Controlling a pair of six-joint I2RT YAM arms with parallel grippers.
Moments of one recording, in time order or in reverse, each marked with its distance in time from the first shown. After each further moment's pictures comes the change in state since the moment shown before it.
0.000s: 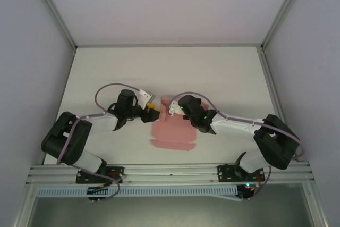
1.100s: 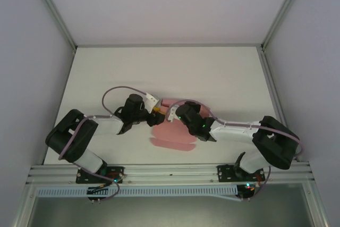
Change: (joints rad) left arm -0.122 0.039 -0.032 0.113 -0.145 -0.045; right arm 0.103 -0.006 -0.087 0.098 0.186 -0.012
